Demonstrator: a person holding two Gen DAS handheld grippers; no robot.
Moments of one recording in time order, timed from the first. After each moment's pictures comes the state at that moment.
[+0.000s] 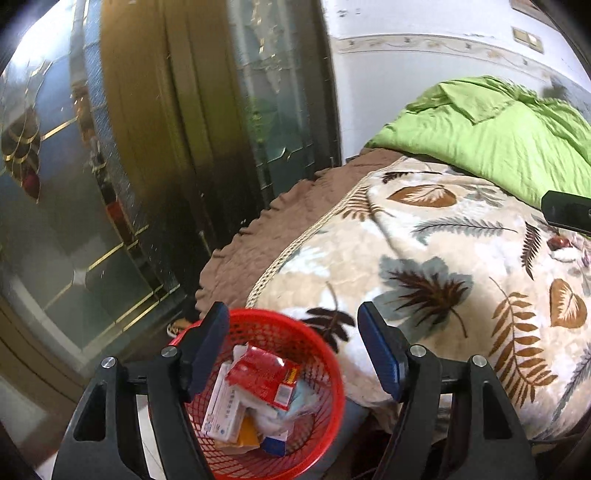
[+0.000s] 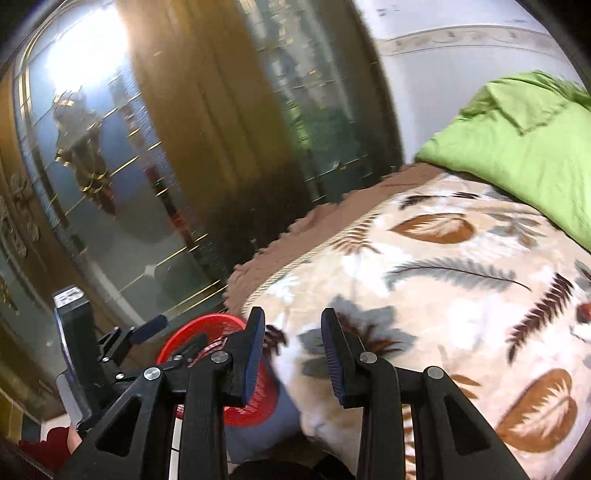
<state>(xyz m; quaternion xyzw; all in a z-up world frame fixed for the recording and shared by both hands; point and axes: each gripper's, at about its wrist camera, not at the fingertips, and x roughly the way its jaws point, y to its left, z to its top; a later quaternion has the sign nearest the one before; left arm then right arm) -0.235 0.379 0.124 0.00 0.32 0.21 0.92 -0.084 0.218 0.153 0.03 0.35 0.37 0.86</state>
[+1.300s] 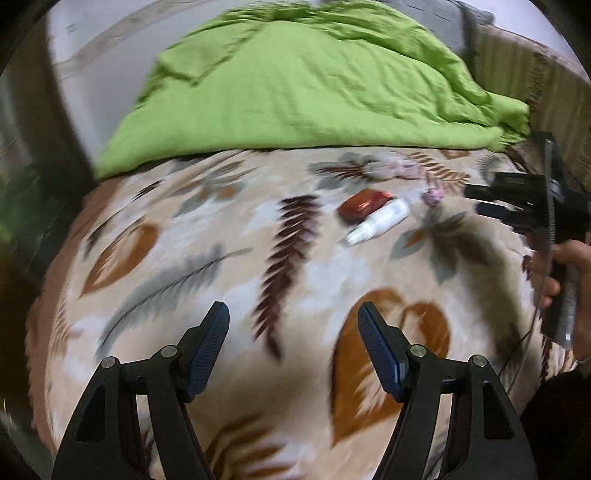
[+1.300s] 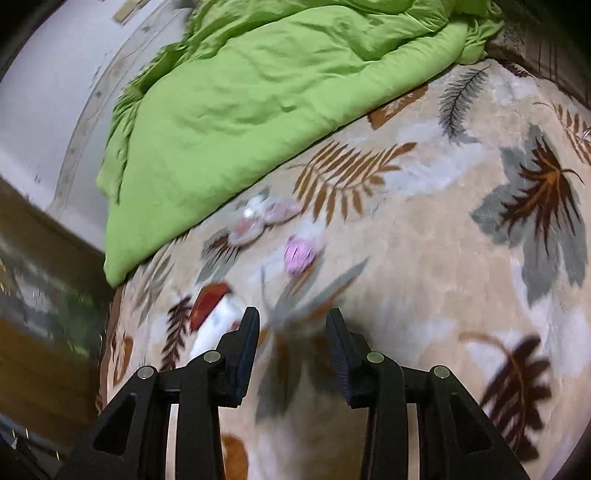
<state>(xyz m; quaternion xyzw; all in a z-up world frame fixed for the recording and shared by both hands) -0.011 0.092 0.115 0.13 0.41 -0.17 0.89 -0.002 -0.216 0.053 0.37 0.37 -0.10 0.85</state>
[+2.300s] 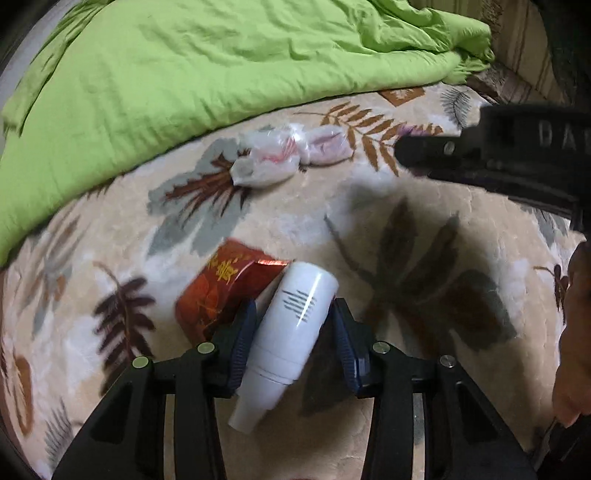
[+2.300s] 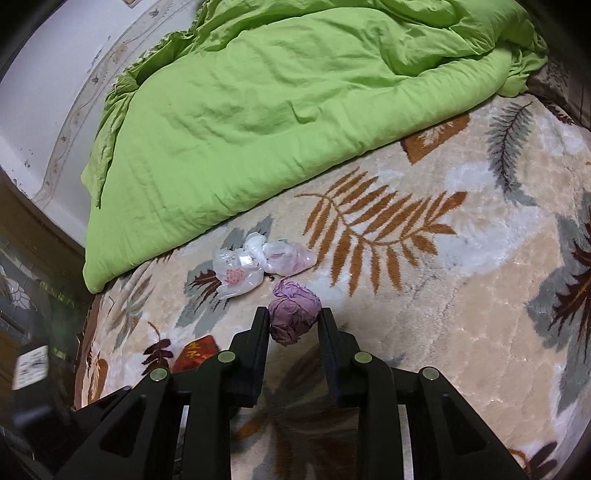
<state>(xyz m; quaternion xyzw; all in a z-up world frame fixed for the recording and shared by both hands) 0.102 -0.069 0.027 0.21 0.45 -0.28 0.82 0.066 -0.225 0.046 0.31 0.37 -0.11 0.87</state>
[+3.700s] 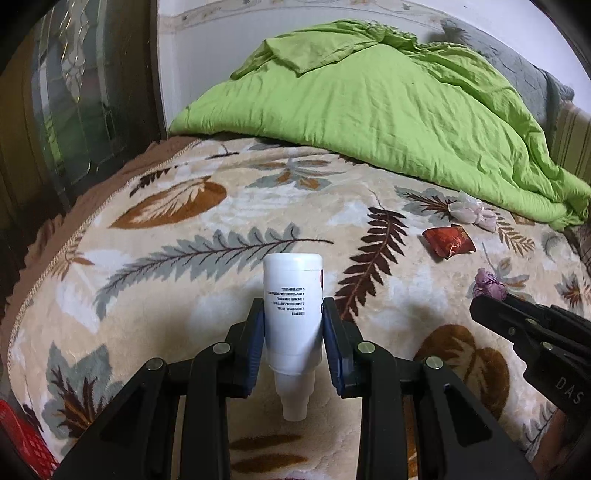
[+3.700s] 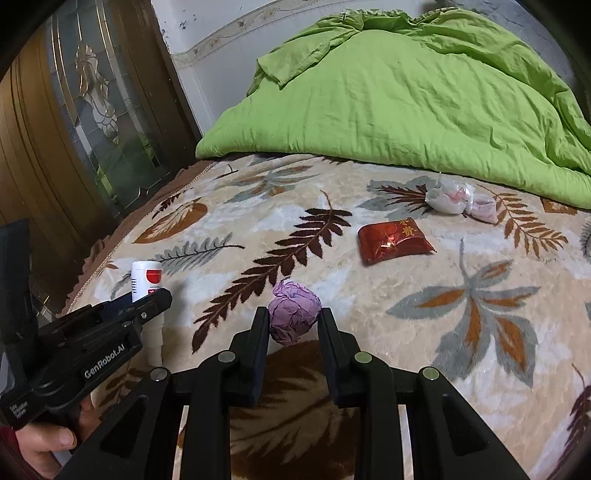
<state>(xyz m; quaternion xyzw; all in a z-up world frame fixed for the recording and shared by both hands) -0.013 0.151 0.068 0.01 0.36 -0.03 0.93 0.003 -0.018 0.058 0.09 0.38 0.09 0.92</state>
